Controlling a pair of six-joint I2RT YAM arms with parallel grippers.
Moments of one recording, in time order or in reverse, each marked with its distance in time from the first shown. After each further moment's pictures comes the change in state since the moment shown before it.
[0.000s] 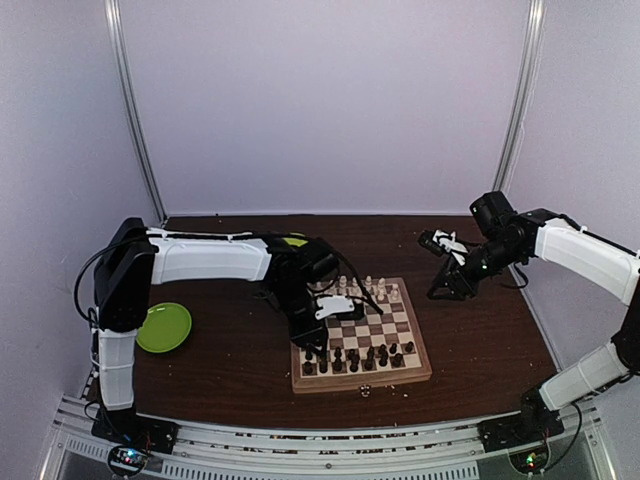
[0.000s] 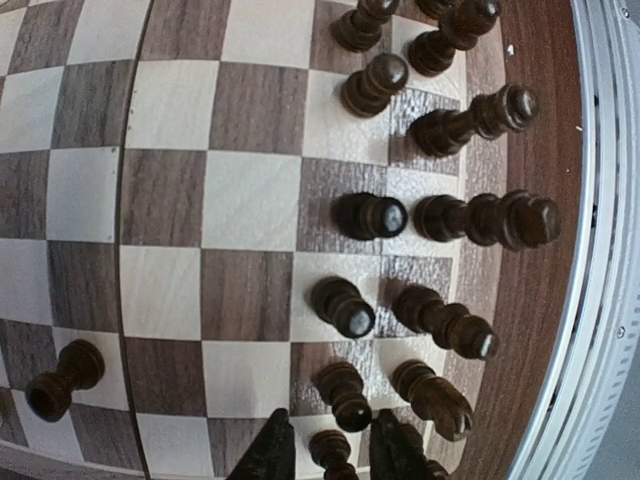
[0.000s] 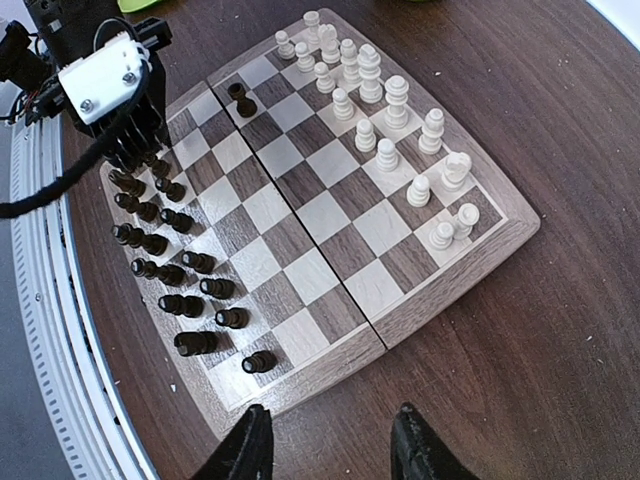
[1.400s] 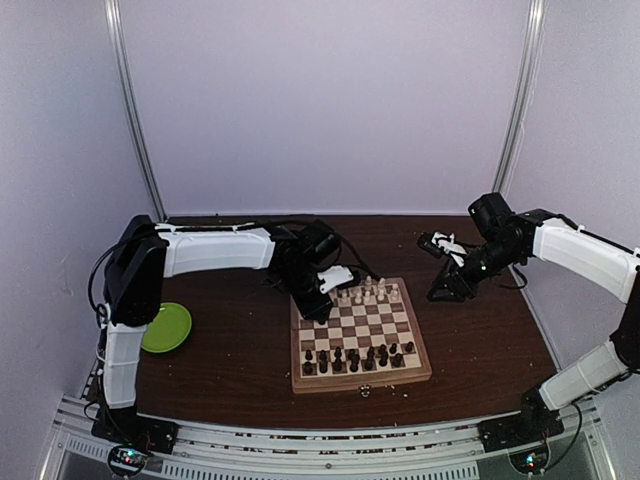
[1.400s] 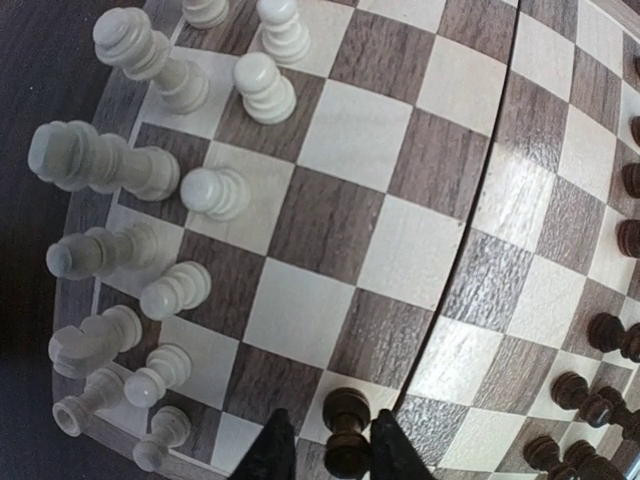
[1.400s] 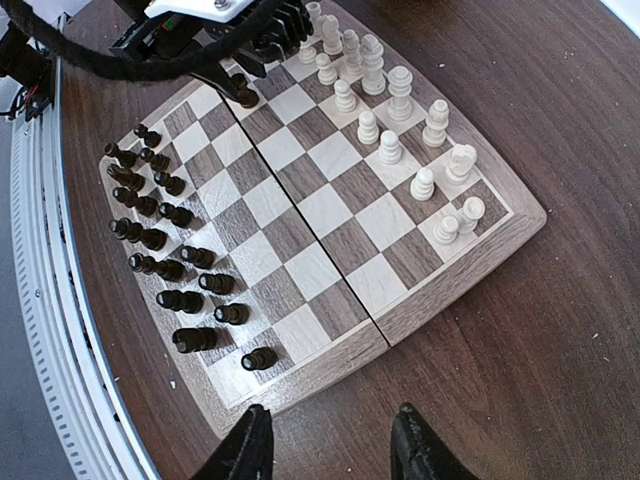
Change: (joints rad) left arm 0.061 0.075 0.113 0.111 -0.264 -0.143; right arm 0.000 0.014 0.000 -0.007 0.000 -0.007
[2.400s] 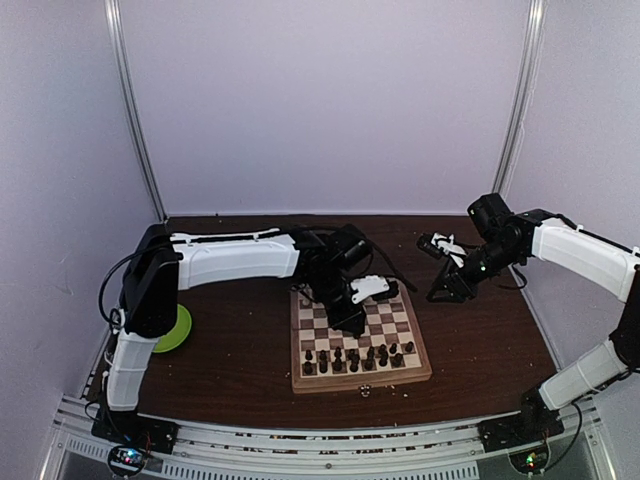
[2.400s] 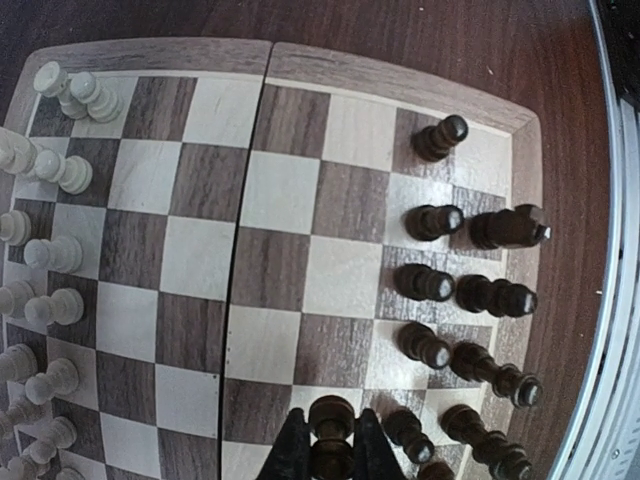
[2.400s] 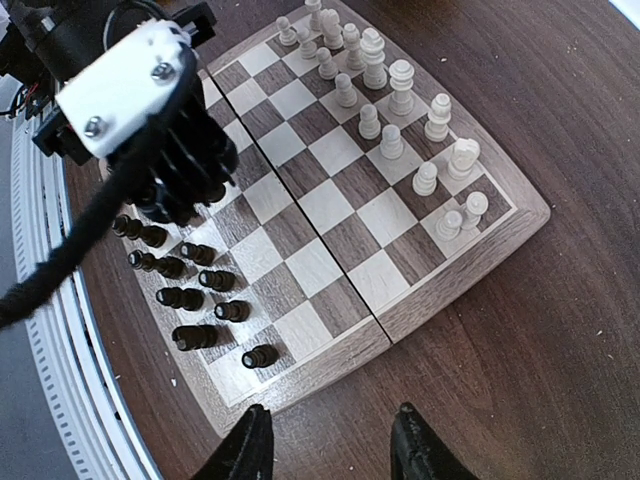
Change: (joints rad) left arm -0.118 0.078 0.174 -0.042 0.191 0.017; right arm 0.000 0.007 0.000 -0.005 0.000 0.000
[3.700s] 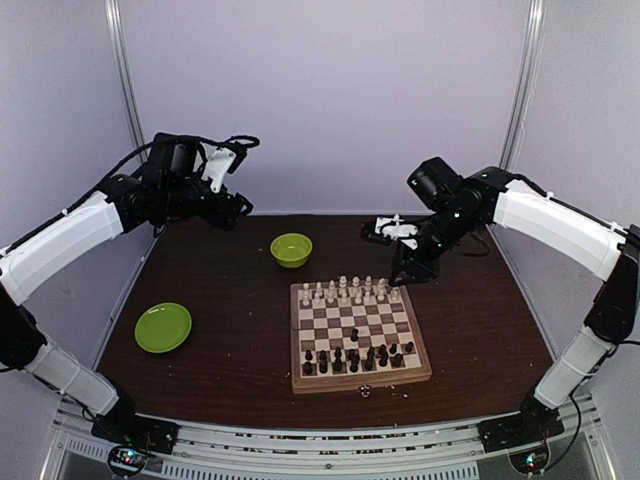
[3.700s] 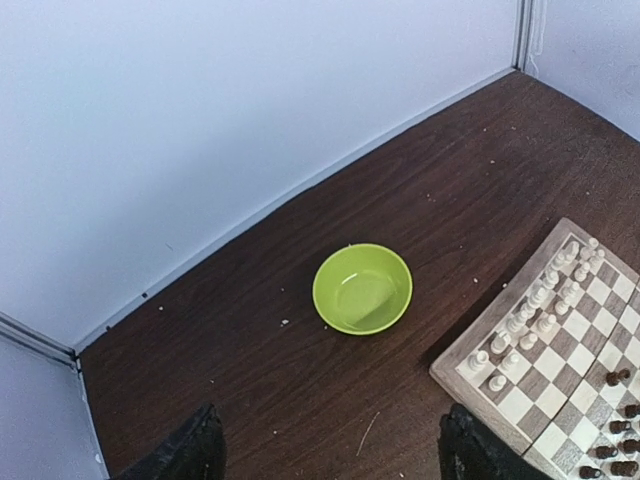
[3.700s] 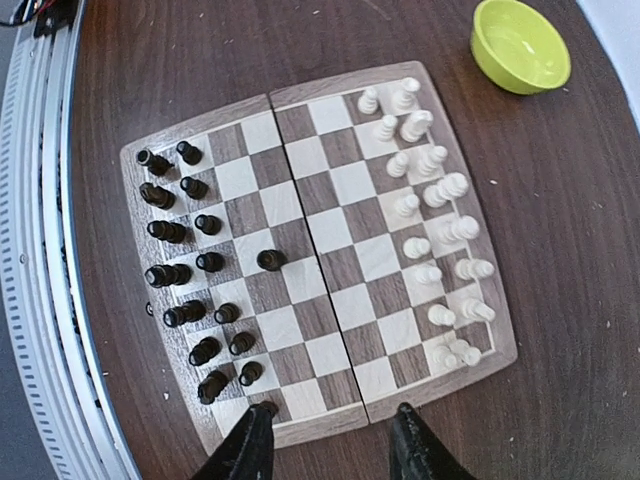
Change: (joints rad) left arm 0.438 -0.803 -0.488 0.334 -0.357 -0.099; right arm 0.323 0.221 0.462 -0.215 0.240 -0.068
